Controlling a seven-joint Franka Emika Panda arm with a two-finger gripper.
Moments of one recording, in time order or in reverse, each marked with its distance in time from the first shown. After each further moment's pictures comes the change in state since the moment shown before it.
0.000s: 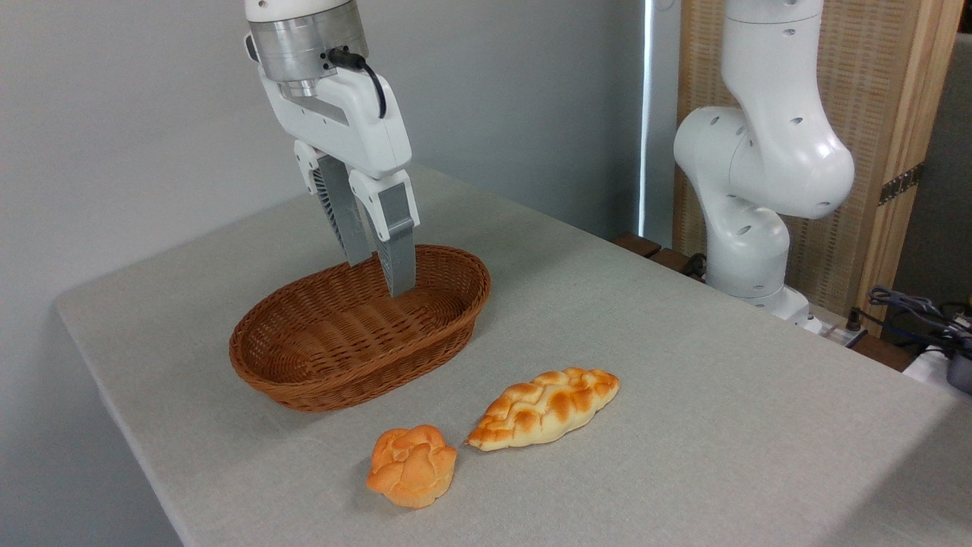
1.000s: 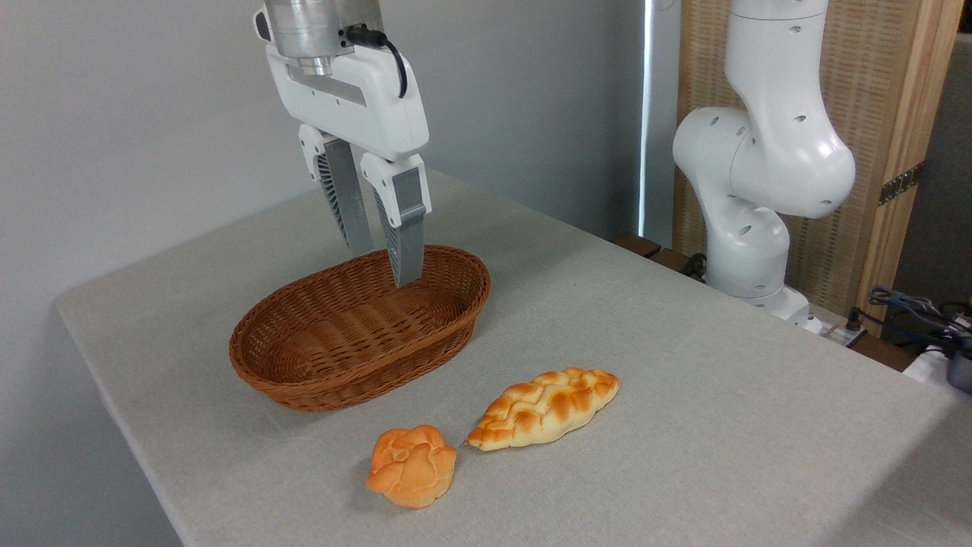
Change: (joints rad) arm 0.026 -0.051 0.002 -0.030 -0.009 0.025 0.002
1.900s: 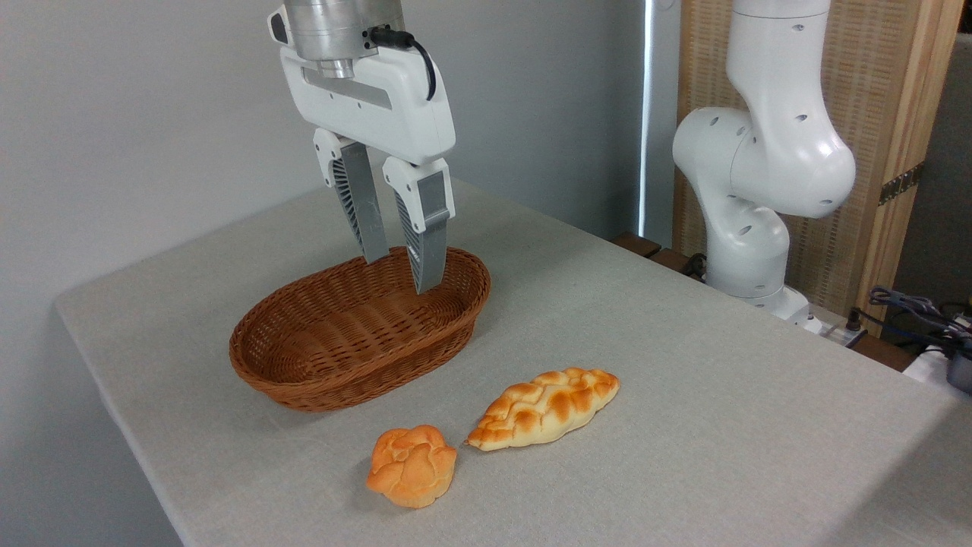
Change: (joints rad) arm 0.007 -0.019 0.036 -0.019 -0.001 0.000 0.009
